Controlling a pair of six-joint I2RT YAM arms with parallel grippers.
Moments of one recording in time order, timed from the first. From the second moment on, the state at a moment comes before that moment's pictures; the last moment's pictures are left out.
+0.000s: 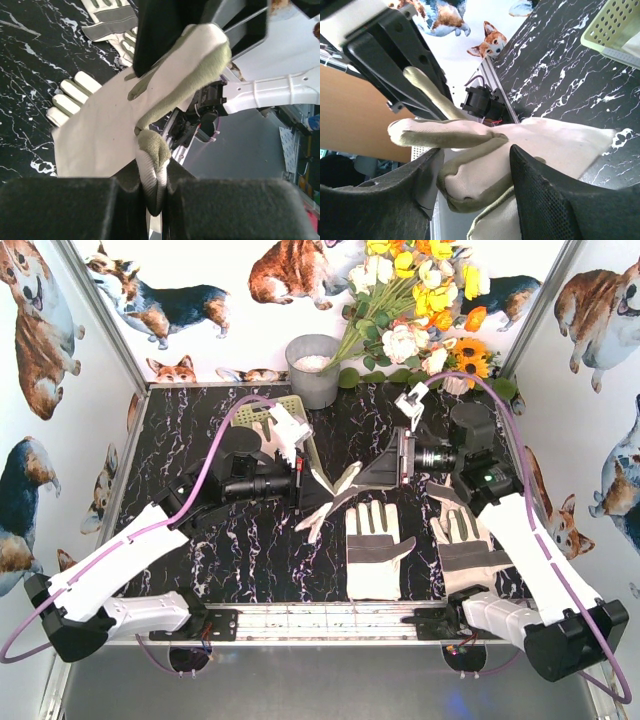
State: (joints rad) left arm -0.85 1.11 1.23 -0.45 0.37 -0.45; right arm 0.31 1.07 1.09 -0.27 -1.09 0.66
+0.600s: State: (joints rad) left arm -0.85 1.11 1.24 -0.53 0.34 -0.52; right arm 0.32 1.02 1.02 -0.35 -1.06 0.52
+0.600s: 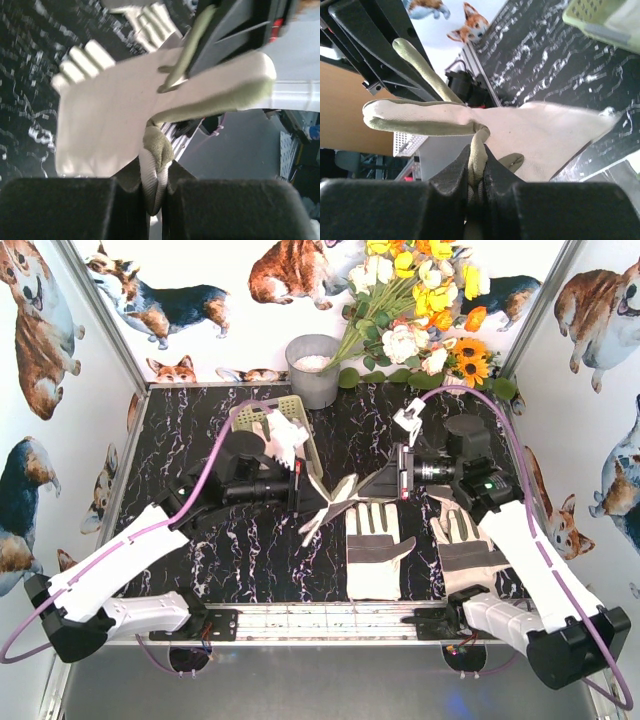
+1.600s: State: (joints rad) left arm -0.66 1.21 0.97 -0.70 0.37 -0.73; right arm 0.56 1.63 1.18 -0.74 -1.00 0.66
